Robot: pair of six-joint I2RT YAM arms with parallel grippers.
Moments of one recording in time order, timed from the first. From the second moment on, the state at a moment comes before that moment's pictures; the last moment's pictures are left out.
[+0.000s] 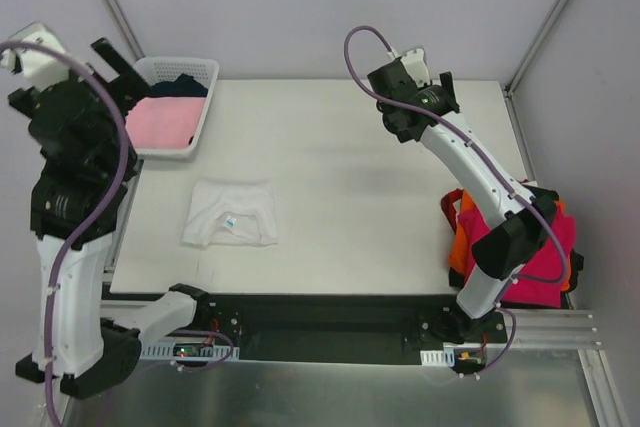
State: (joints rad) left arm -0.27 1.07 1.82 -0.71 -0.80 -0.16; right arm 0.59 1.72 1.86 -1.09 0.96 0.19
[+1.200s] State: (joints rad) left arm -0.43 1.29 1.49 -0.65 -0.63 -0.31; right arm 0.46 1.65 1.73 -1.19 0.58 0.35
